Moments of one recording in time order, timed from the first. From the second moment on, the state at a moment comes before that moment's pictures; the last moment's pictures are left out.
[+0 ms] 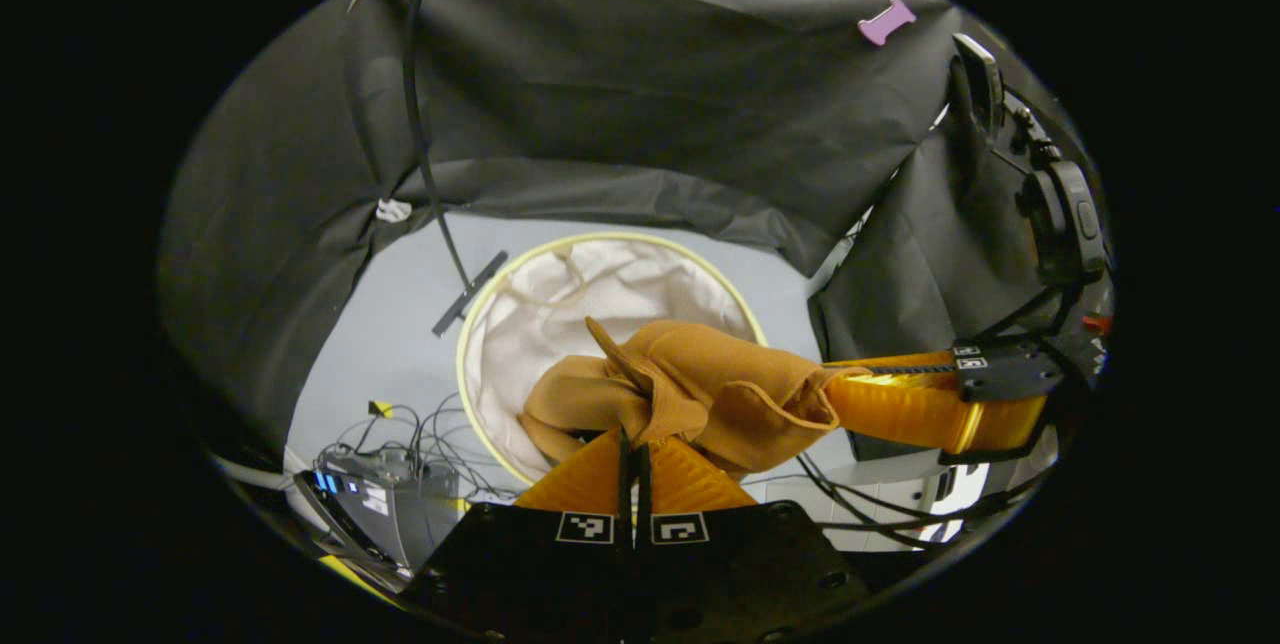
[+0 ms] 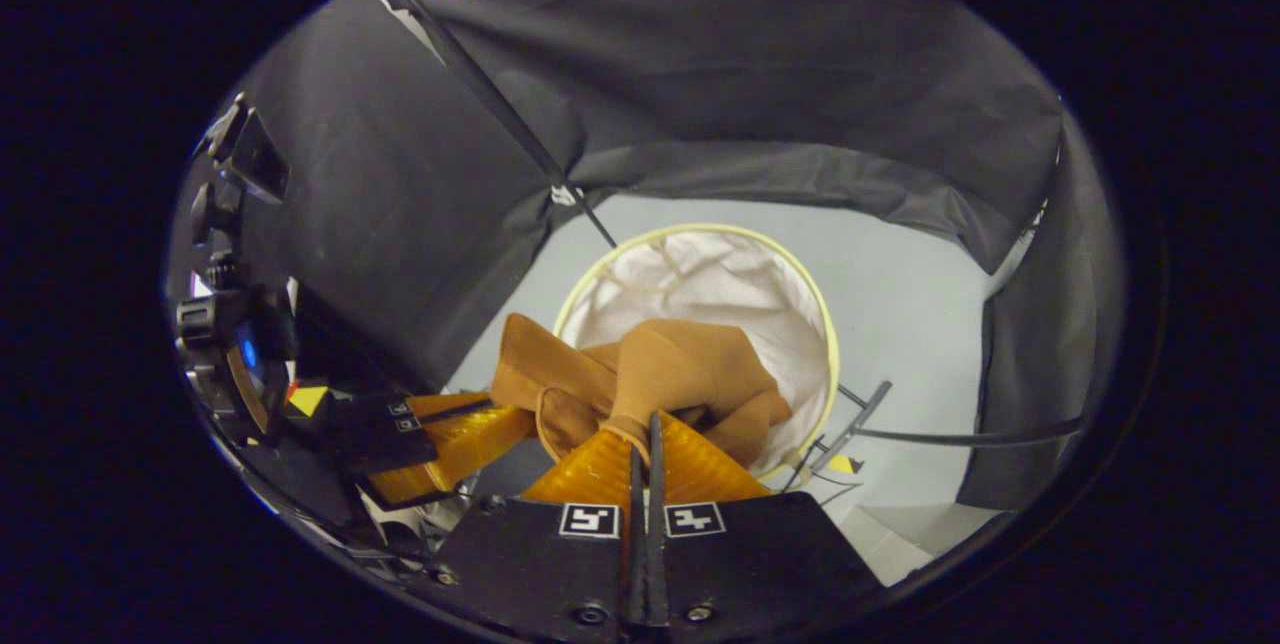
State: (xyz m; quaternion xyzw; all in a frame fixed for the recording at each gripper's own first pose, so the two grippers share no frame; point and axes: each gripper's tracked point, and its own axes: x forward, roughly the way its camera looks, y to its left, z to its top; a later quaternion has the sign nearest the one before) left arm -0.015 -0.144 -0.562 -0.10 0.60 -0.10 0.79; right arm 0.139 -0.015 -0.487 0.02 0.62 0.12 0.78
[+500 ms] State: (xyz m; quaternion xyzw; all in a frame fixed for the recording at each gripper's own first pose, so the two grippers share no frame) left arm -0.004 -0.120 -0.568 -0.10 0.61 -0.06 0.79; right arm 0.156 -0.025 -0.470 -0.03 0.59 0.12 0.80
